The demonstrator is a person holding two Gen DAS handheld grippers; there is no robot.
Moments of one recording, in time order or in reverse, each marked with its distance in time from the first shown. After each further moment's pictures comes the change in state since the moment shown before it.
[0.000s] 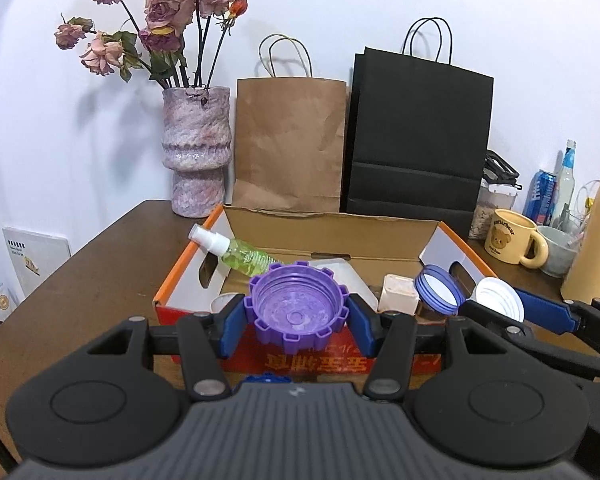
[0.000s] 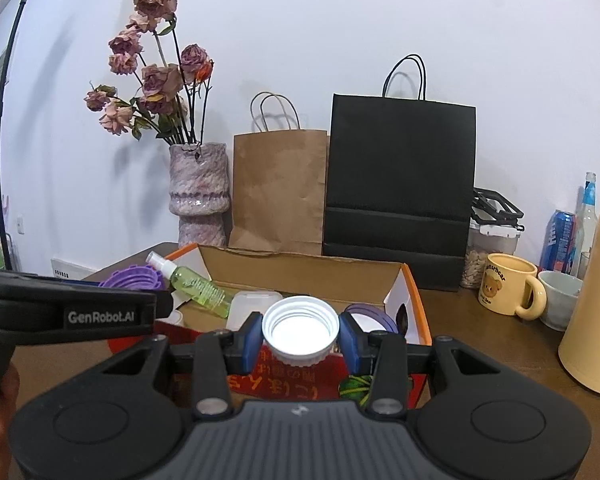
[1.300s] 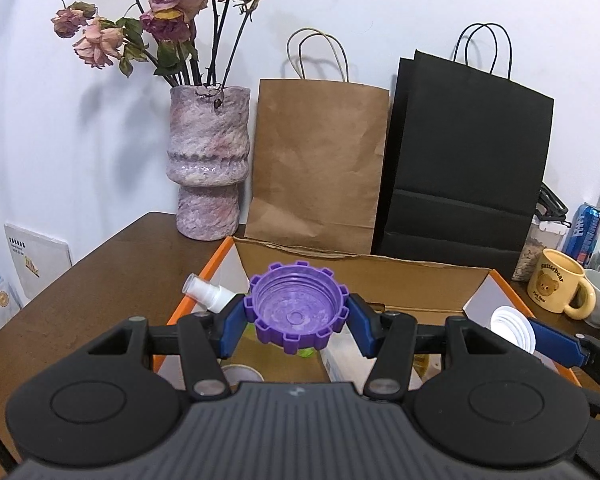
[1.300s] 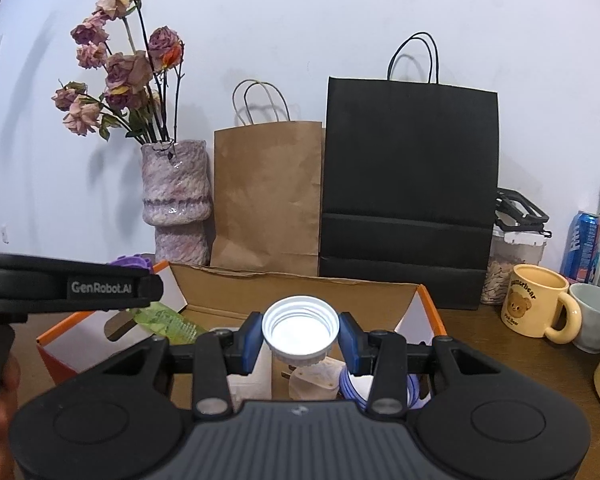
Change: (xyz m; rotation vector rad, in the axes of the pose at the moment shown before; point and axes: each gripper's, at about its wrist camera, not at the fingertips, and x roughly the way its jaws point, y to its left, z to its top) left arm 0.083 0.015 0.042 -0.058 -0.015 0.054; right arm 0.091 -0.007 0.024 0.021 0.010 -0.010
